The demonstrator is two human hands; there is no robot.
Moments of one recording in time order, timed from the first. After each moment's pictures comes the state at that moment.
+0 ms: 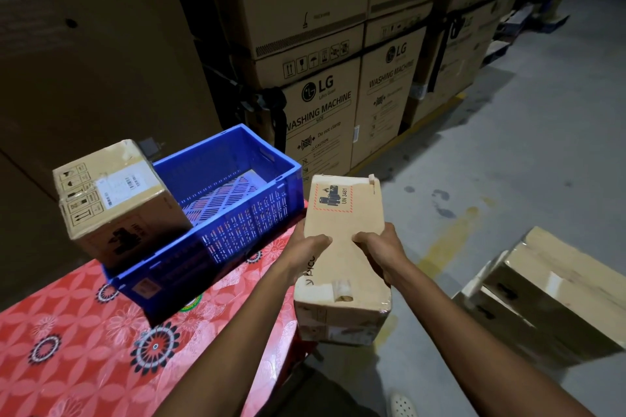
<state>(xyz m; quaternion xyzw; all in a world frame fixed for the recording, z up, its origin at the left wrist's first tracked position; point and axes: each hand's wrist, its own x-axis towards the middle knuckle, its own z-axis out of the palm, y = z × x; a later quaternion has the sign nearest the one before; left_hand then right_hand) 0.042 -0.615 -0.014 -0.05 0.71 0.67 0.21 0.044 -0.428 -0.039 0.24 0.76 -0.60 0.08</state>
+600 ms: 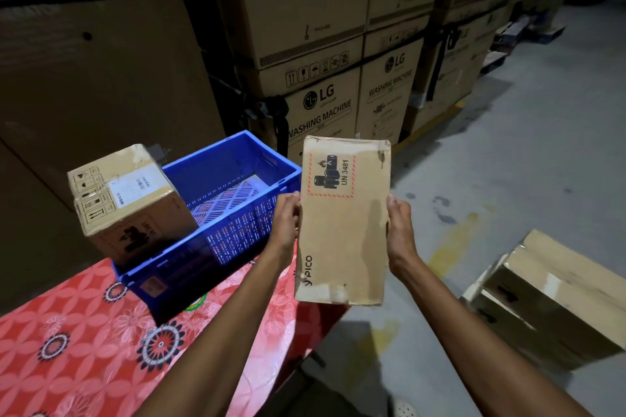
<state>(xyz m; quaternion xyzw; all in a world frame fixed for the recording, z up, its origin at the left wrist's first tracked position) 0.035 -0.627 0.021 -0.08 0.66 0.75 0.04 0.063 -0.429 0.007 0.19 0.68 -0.70 -0.10</state>
